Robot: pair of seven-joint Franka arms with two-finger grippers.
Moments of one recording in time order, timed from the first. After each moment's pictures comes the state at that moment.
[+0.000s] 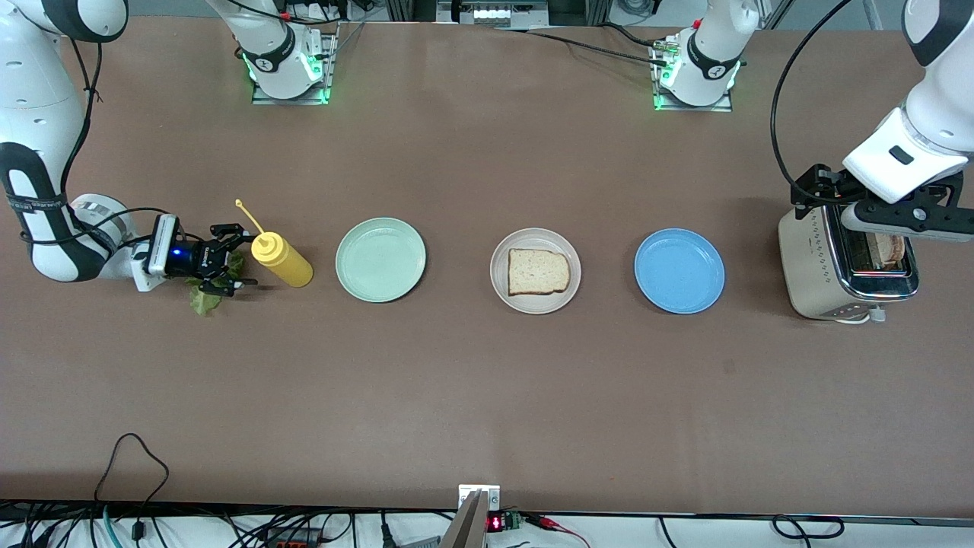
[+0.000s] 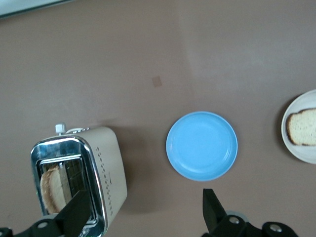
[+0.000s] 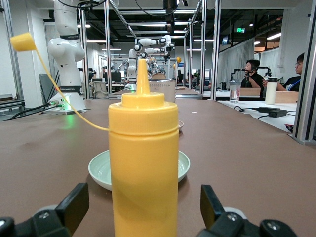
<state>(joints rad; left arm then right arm) -0.07 0.01 -0.03 -1.68 0.10 1.74 0.04 -0.38 0.80 -0.01 -1.84 1.17 1.45 -2.68</state>
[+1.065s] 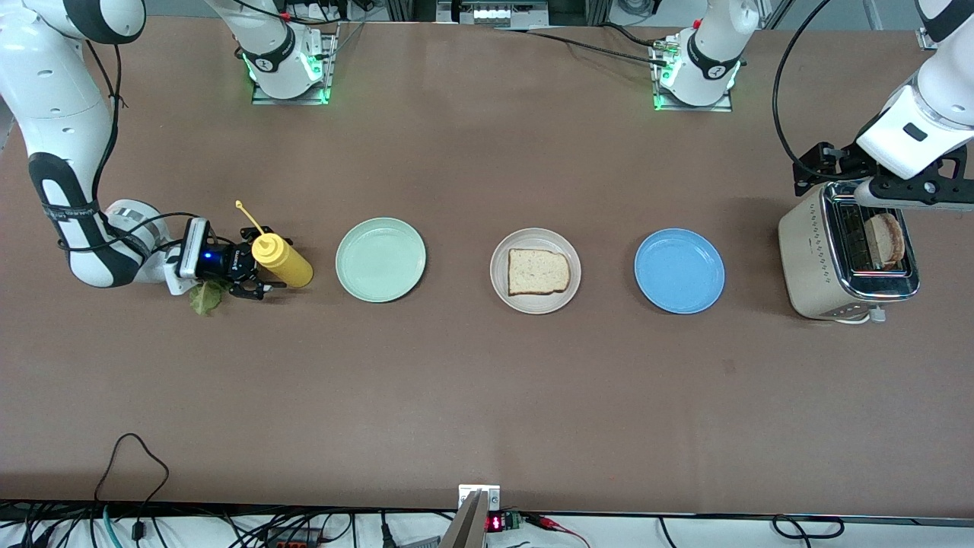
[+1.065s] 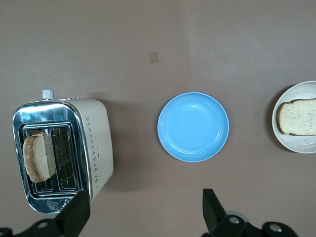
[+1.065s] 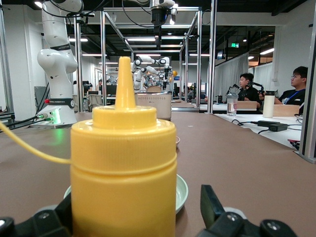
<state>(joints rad) -0.08 -0.07 0.01 -1.76 0.05 1.67 -0.01 -0.28 0.81 0.00 -1.88 1.30 1.47 -2.71</state>
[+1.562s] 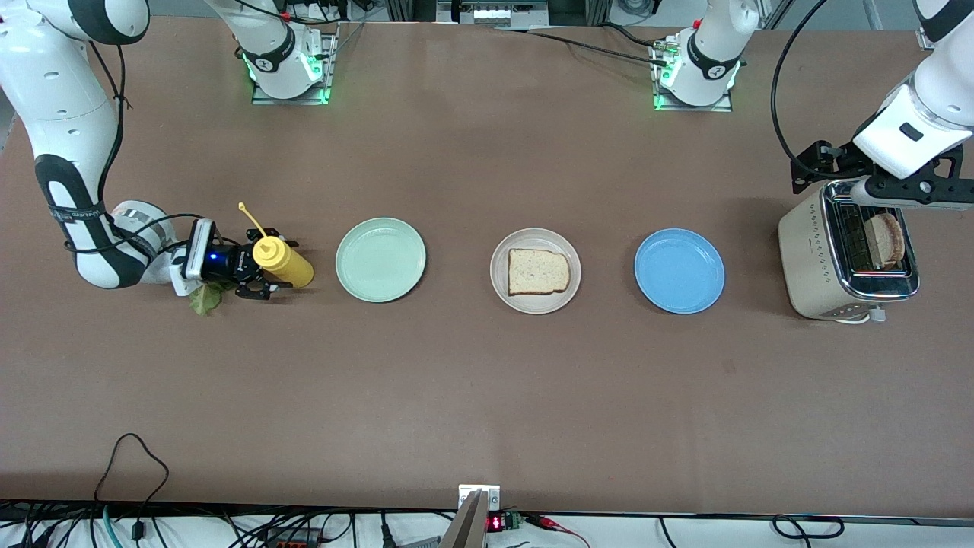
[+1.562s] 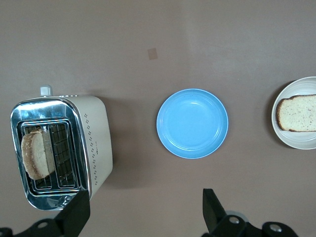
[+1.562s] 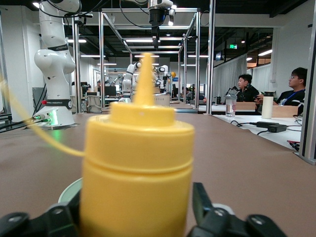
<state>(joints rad) -0.08 -0.07 0.00 -1.76 0.05 1.66 -0.01 -0.27 0.81 0.00 -1.88 1.32 1.47 -2.71</state>
